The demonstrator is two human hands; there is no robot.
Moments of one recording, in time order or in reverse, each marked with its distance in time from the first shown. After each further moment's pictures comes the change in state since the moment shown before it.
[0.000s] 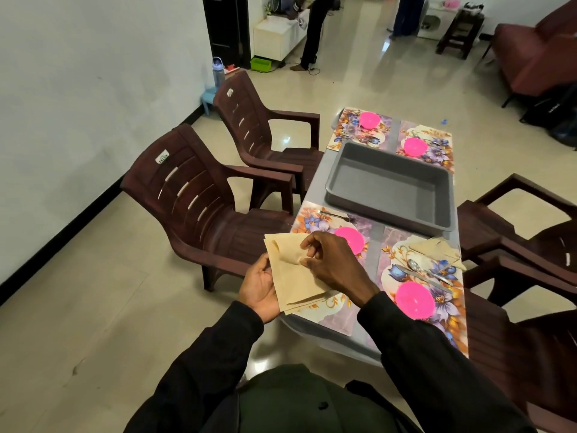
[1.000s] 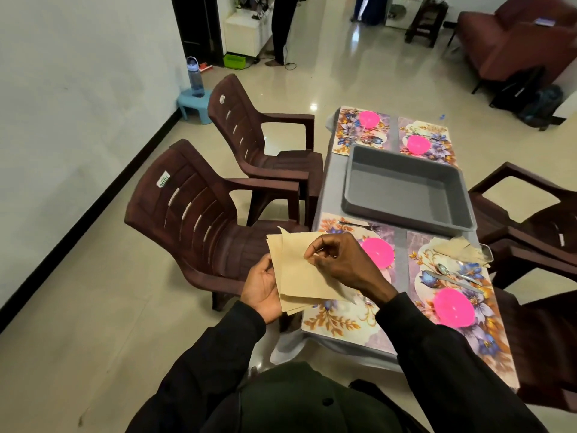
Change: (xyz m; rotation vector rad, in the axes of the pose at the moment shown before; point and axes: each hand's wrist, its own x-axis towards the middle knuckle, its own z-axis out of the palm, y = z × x) left_hand 0.033 0.143 -0.054 0.052 -0.065 -0.149; right_hand 0.088 -0.074 0.047 0.284 -0.004 0.074
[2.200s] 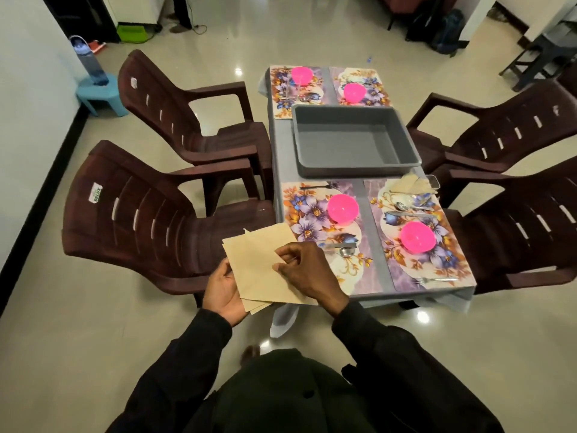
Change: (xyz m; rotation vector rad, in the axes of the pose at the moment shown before) left_hand -0.007 0.029 -0.055 0.044 0.045 -0.152; right_hand -0.035 -0.003 0.086 0.099 0.289 0.351
